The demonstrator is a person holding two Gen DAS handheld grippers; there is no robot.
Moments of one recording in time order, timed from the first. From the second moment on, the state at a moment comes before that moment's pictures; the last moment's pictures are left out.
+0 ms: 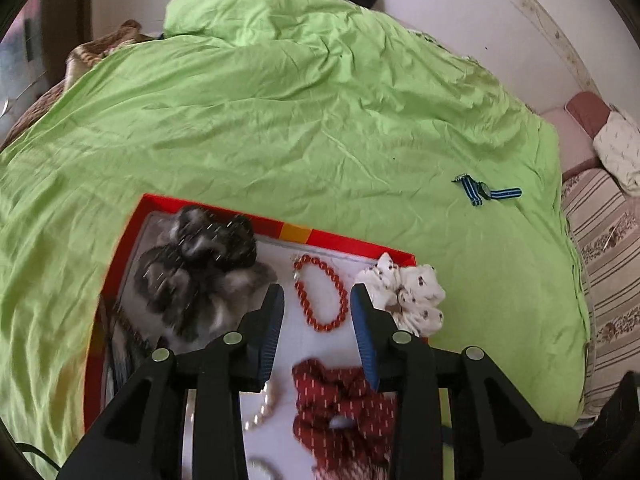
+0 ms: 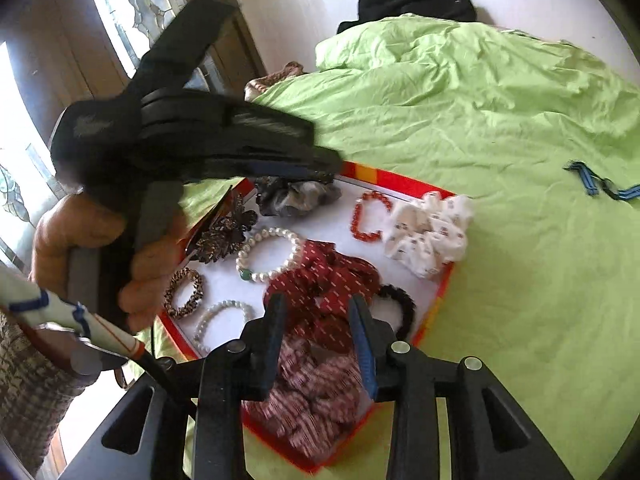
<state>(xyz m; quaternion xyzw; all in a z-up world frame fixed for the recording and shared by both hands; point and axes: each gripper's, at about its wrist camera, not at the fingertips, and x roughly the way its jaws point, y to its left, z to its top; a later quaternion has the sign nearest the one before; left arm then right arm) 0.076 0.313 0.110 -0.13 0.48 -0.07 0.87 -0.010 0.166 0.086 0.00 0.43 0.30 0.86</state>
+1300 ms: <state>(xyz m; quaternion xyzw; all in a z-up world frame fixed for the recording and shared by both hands) -0.091 0.332 0.110 -0.13 0.44 0.02 0.89 -0.075 0.064 0.063 0.03 0.47 0.20 0.86</state>
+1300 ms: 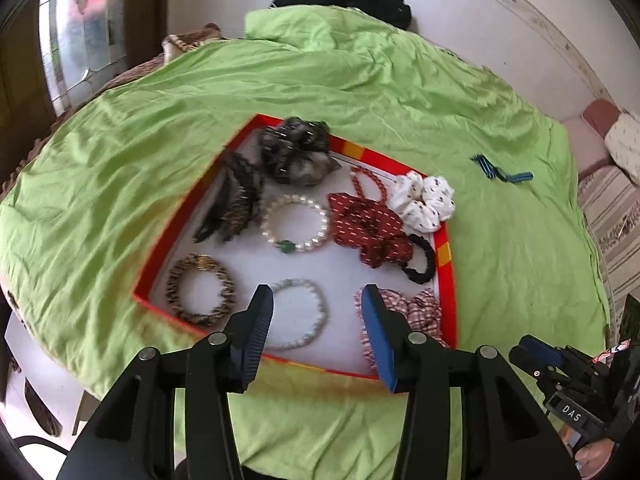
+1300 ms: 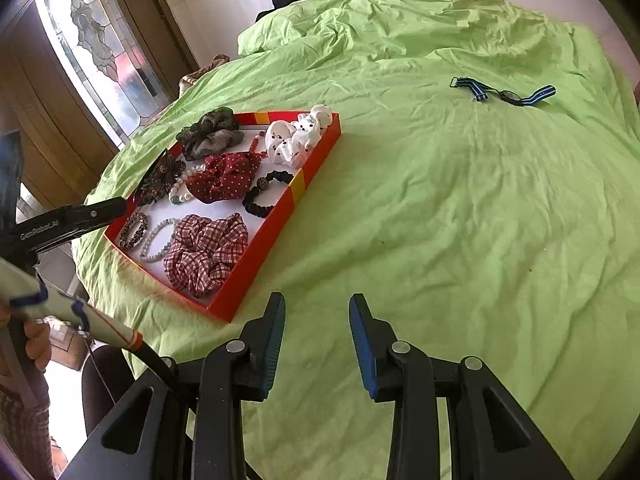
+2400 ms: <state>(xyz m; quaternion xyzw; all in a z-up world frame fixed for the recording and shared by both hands) 0.020 0.372 0.058 -0.16 0.52 0.01 0.84 0.061 0.083 0.035 0.04 0.51 0.14 0.85</state>
